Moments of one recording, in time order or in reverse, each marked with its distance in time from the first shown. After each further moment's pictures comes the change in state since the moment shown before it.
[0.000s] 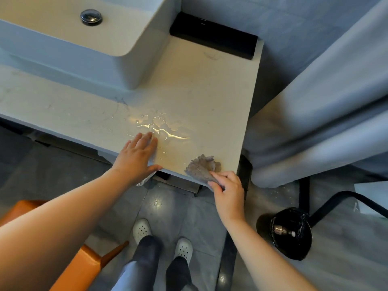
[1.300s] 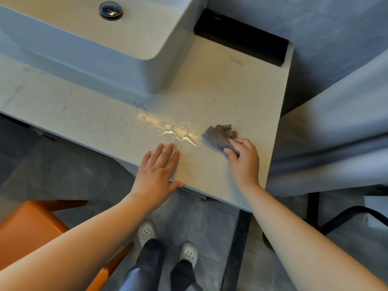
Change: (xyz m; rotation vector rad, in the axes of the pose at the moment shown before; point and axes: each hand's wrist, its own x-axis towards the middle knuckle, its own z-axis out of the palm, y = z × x) left_hand -0.004 -0.005 0.011 -0.070 0.092 0.020; right_hand 0.124 -0.029 0.044 -0.137 0.022 -0.100
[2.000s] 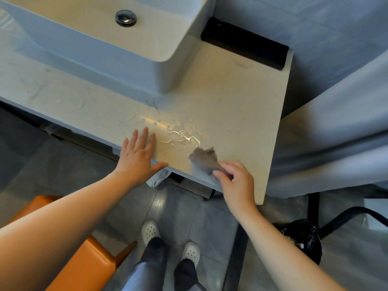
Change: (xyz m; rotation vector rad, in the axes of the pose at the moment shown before) left_hand -0.007 -0.062 -0.026 0.047 -0.064 -0.186; right_hand -0.083 -0.057 -0.014 0.172 -0.138 0.078
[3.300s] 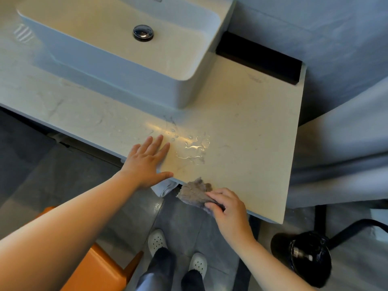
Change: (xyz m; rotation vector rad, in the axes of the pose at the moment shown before) left_hand 0.030 -0.053 -0.016 0.082 -0.109 0.156; right_hand -0.021 -0.023 0.051 -0.032 -0.200 -0.042
